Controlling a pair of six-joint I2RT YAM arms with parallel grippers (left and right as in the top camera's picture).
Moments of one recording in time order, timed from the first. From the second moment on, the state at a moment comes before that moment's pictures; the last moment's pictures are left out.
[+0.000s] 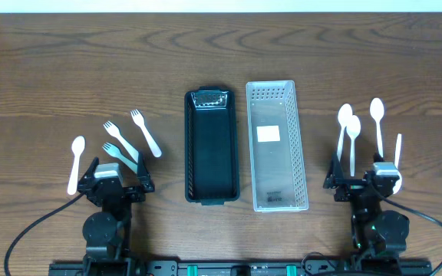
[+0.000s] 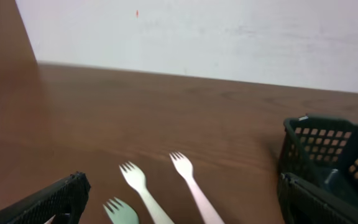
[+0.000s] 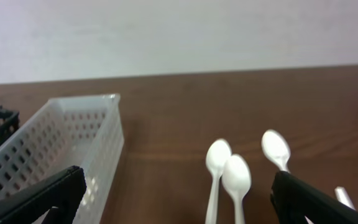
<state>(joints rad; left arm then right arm) -0.03 0.03 0.04 -0.15 -0.11 -0.10 0.01 0.06 0.01 -0.08 -0.03 0.13</state>
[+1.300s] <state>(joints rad) -0.03 1.31 1.23 -1.20 -0.03 -0.26 0.03 1.35 1.09 -1.01 -0.04 0.08</state>
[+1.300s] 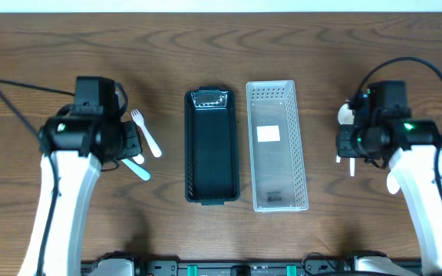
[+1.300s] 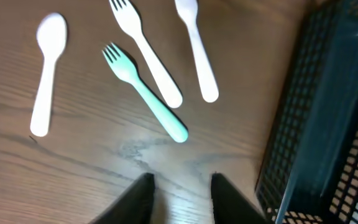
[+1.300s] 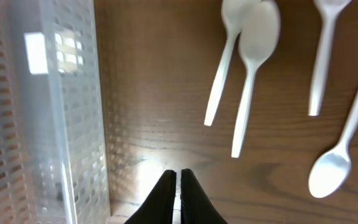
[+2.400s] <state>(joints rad) -0.14 1.65 1.23 -1.09 0.13 -0.22 0.18 1.60 1.09 -0.90 -0.23 0.07</state>
